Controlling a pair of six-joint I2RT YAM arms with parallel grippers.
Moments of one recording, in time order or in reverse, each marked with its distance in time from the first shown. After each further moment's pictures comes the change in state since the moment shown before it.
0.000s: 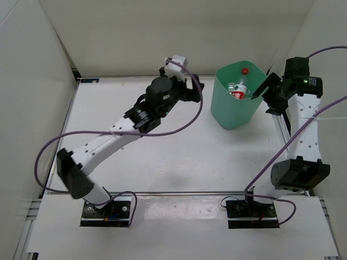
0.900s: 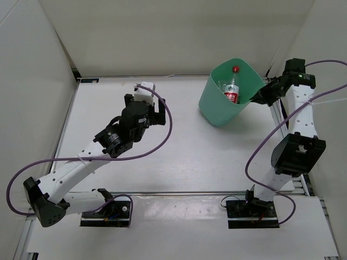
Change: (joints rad) left arm 0.024 -0.426 -0.415 -0.313 -0.289 0.006; right arm -0.106 0.238 -0.002 0.174 -0.282 0.195
